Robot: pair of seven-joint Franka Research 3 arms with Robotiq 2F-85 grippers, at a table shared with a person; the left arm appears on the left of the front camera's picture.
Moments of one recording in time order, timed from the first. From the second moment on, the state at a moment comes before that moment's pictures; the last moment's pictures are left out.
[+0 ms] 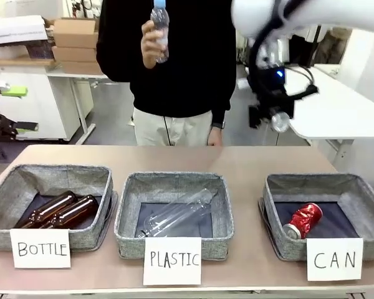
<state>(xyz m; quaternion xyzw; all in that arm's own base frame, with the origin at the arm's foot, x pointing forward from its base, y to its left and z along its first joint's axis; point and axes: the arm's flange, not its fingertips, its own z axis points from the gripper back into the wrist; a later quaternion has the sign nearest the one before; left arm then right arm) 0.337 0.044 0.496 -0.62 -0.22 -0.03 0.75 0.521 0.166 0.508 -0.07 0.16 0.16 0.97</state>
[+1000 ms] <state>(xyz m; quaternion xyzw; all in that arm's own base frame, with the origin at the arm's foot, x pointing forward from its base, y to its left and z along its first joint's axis) 0.338 0.044 0.496 -0.62 -0.22 -0.03 0.75 0.372 0.083 0.395 0.05 0.06 0.19 0.98</state>
